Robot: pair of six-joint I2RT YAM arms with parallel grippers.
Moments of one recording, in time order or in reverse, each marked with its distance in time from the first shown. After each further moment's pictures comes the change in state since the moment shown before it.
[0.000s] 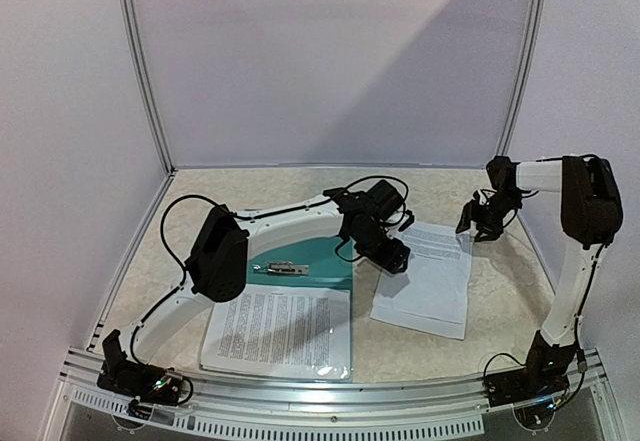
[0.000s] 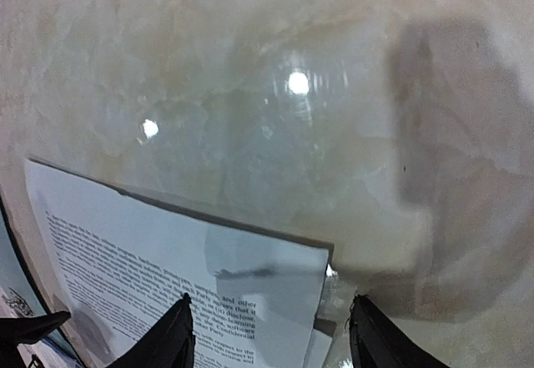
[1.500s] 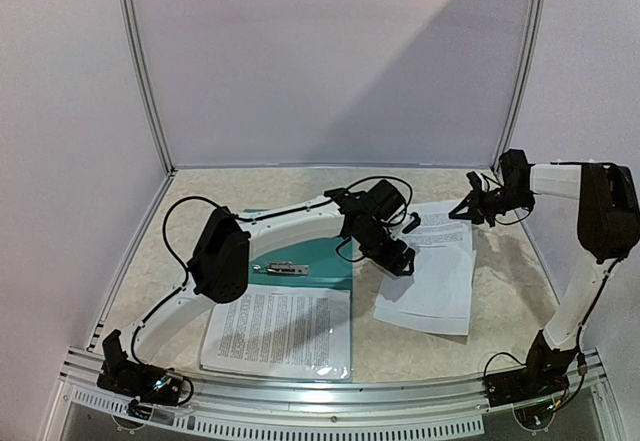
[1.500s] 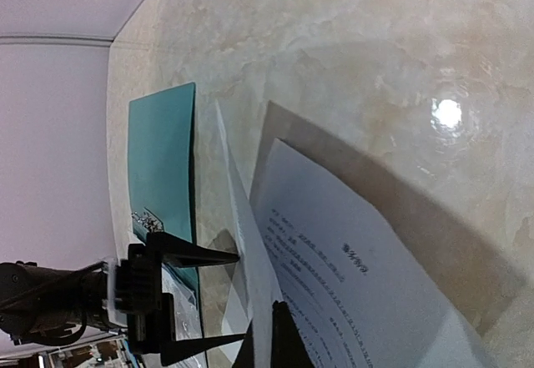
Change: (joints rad) left arm 0.000 0.020 0.034 0.012 0.099 0.024; right arm -0.018 -0.160 -0.134 0.154 -0.526 -0.015
